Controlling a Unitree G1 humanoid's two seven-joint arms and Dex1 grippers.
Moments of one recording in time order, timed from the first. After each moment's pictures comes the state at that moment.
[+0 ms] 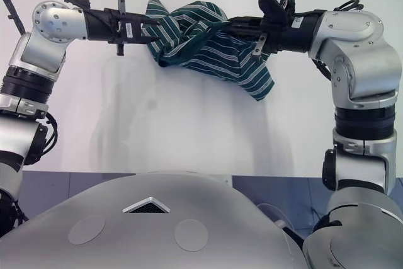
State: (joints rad) left arm -0.59 0.57 -0.40 0.38 0.17 -0.38 -1.02; right arm -0.36 -0.73 0.08 -0.17 0.42 0.69 0.99
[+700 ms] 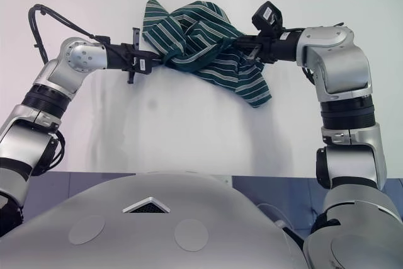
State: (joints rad) left arm -0.50 0.51 -0.48 0.55 0.27 -0.49 -0.89; right arm -0.38 -0.70 0.17 0.03 0.30 0.71 0.96
